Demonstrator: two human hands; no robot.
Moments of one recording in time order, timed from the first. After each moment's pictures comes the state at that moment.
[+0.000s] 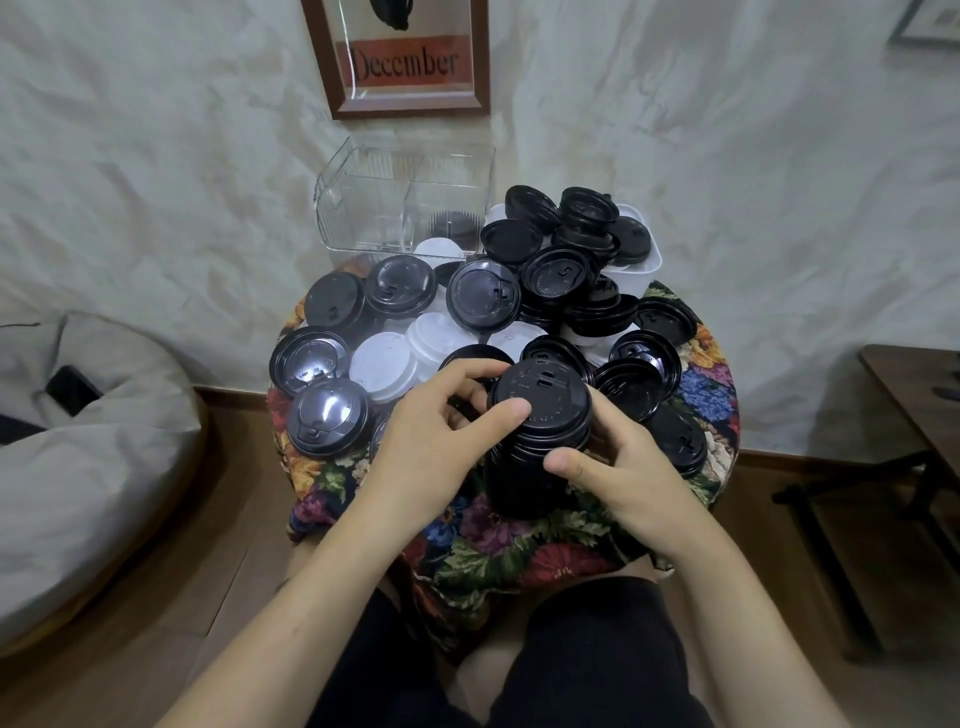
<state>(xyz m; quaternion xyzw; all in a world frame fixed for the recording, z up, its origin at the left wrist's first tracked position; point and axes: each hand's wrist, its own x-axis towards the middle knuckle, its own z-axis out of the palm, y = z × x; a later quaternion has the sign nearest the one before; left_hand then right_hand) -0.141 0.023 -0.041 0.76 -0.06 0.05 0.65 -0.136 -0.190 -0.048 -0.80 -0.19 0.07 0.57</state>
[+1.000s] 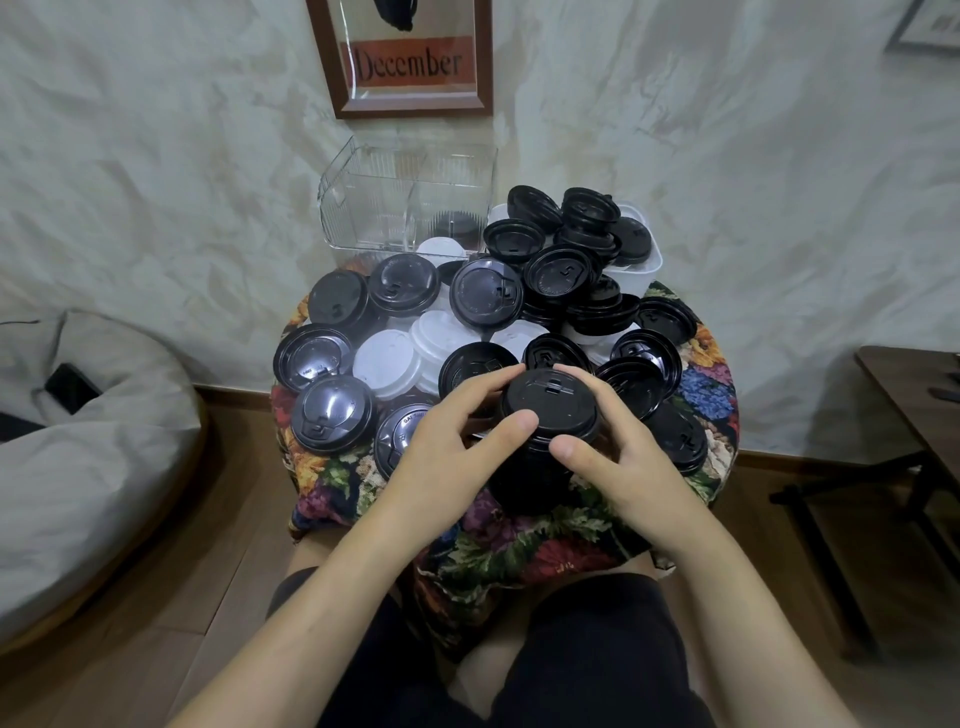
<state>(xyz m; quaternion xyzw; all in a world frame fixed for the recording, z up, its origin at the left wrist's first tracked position) -0.149 0.020 -0.054 0.76 -0.12 0.01 0.63 -0.138 -0.190 -0.050 -0.80 -0.18 0.06 0.57</state>
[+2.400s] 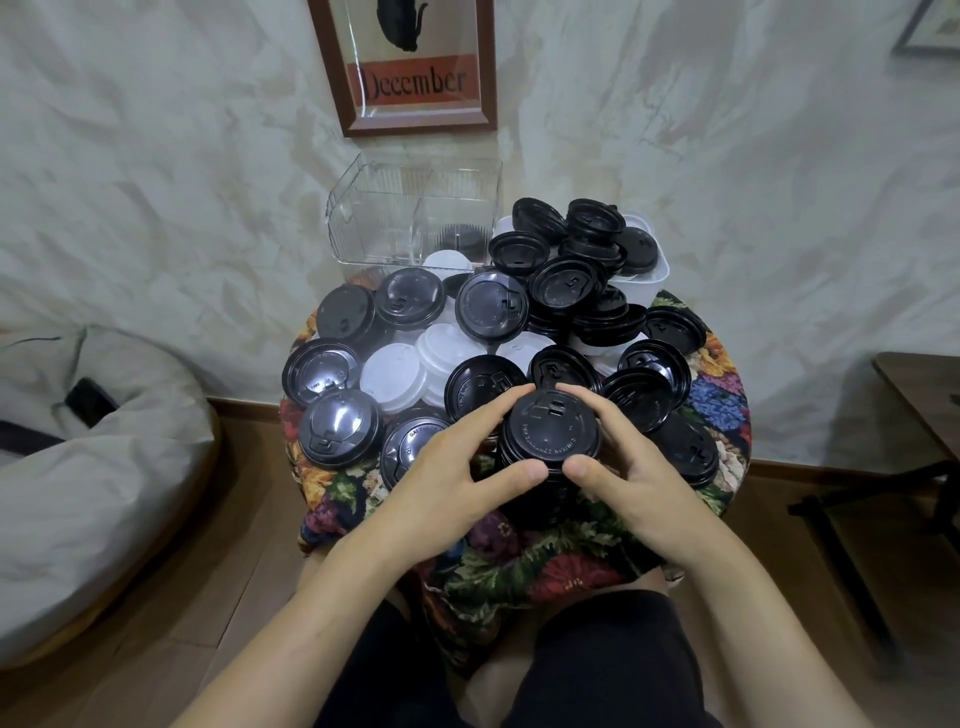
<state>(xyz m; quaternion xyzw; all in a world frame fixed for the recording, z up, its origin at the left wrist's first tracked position) -0.147 0.032 -0.058 0.82 -0.17 -0.03 0.54 -0.131 -0.197 -0.056 -0.80 -0.20 0.08 0.56</state>
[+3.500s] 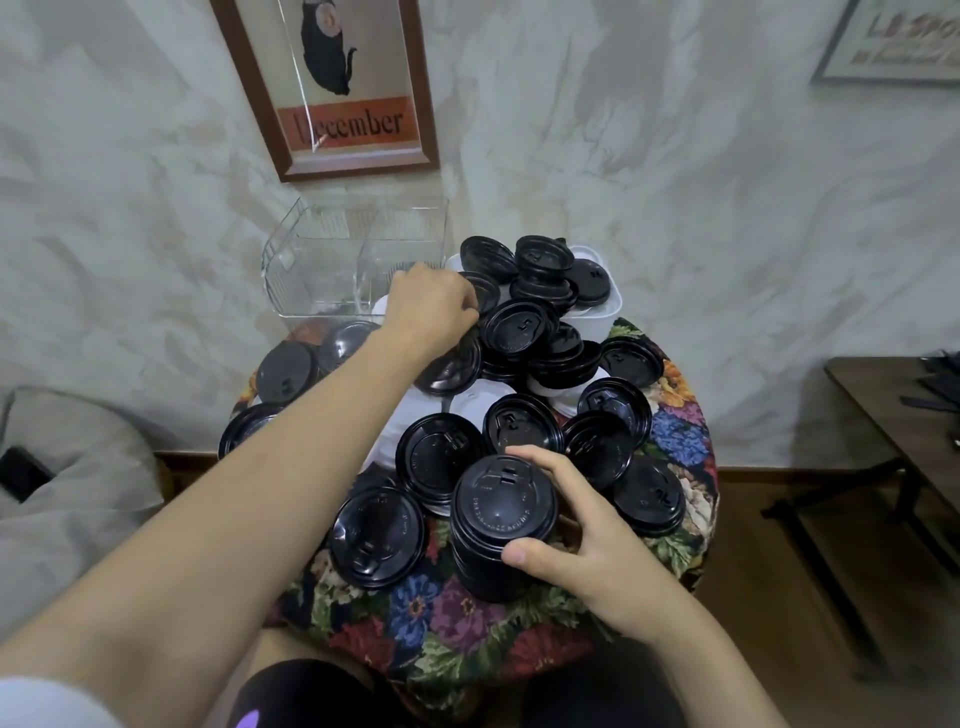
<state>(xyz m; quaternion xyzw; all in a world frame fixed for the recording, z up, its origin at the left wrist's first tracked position) 0.099 0.008 0.006 0.98 -0.13 0.16 0.07 -0.131 -0.194 -0.047 -0.81 -0.17 0.11 0.56</state>
